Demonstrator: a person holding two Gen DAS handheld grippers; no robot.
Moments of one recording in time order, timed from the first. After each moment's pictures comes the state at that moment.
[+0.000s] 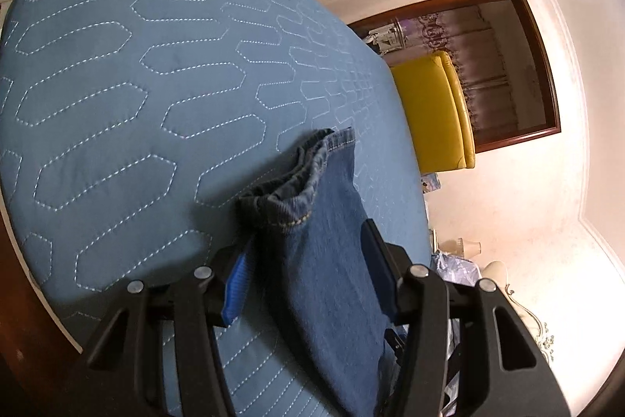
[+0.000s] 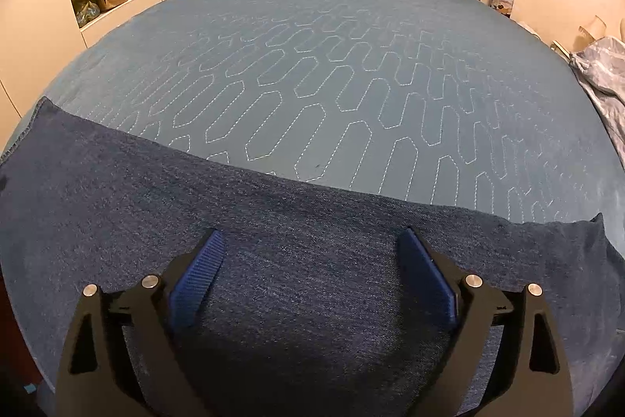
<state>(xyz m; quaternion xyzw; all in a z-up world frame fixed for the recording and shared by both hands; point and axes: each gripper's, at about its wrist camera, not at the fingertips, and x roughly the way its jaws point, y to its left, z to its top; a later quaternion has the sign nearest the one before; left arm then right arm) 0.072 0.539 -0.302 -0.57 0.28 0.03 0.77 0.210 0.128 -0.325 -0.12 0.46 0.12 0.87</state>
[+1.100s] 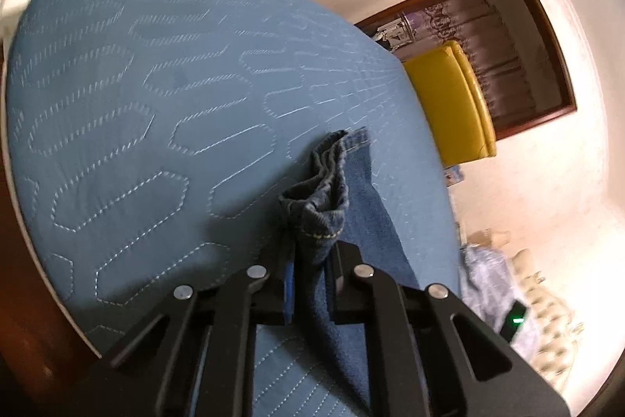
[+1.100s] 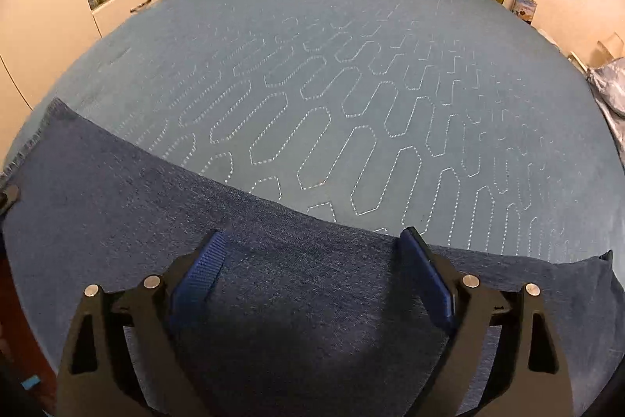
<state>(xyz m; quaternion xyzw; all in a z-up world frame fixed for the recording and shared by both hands) 0.074 0.527 -0.293 -0.50 0.30 0.07 0.81 0.223 0.183 -0.310 -0.14 0.48 0.14 0.86</state>
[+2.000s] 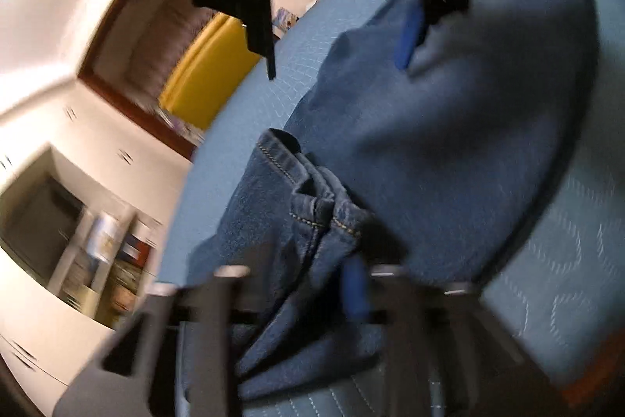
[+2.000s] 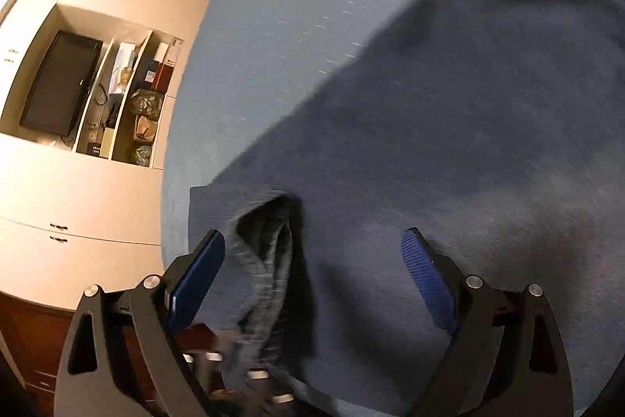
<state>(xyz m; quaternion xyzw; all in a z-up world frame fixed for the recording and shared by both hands) 0.048 -0.030 -0.282 0.43 0.24 -0.04 0.87 0.172 -0.169 -0.279 0.31 0.56 0.16 0.75</state>
